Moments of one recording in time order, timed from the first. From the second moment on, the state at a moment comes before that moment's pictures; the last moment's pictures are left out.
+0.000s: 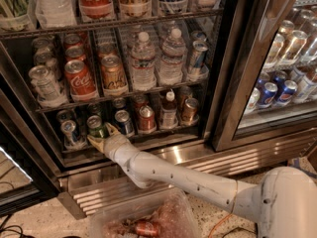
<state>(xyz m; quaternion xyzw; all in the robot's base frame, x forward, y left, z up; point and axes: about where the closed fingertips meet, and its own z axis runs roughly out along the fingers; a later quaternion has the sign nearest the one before) 0.672 0.215 0.585 -0.31 0.67 0.22 0.64</state>
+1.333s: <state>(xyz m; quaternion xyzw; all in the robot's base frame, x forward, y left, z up) 0.642 0.219 0.660 -0.38 0.60 0.20 0.67</state>
